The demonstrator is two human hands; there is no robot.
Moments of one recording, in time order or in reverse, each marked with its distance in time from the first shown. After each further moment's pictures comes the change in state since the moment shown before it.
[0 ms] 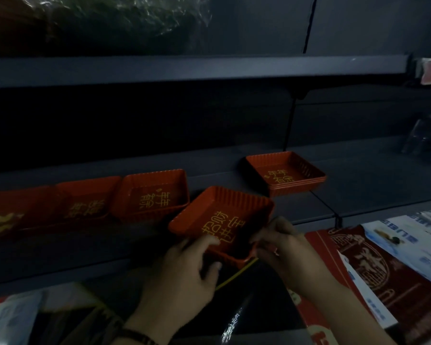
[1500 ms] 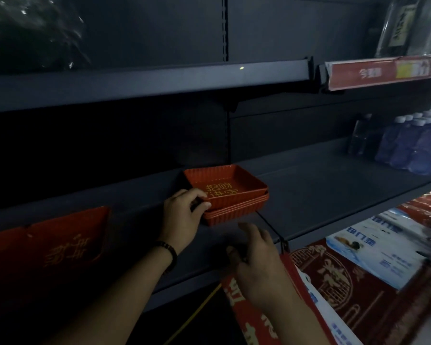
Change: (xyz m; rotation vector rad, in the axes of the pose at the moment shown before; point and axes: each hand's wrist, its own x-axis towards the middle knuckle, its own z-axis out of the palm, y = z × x) left_hand 0.248 0.082 0.111 -0.302 0.261 0.242; right_hand 0.026 0.071 -0.041 0.239 0.194 0.535
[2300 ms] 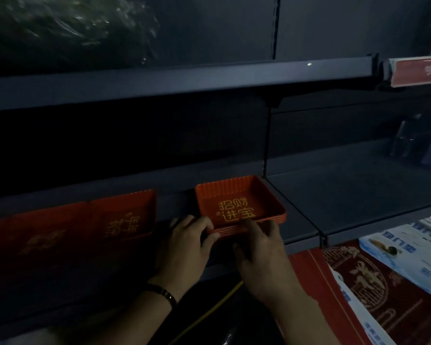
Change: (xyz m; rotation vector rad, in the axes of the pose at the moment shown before) left_hand -0.107 -0.004 -0.088 0.367 -0.110 -0.073; right_hand -0.025 -0.045 0.046 -0.099 -0.048 -0.156
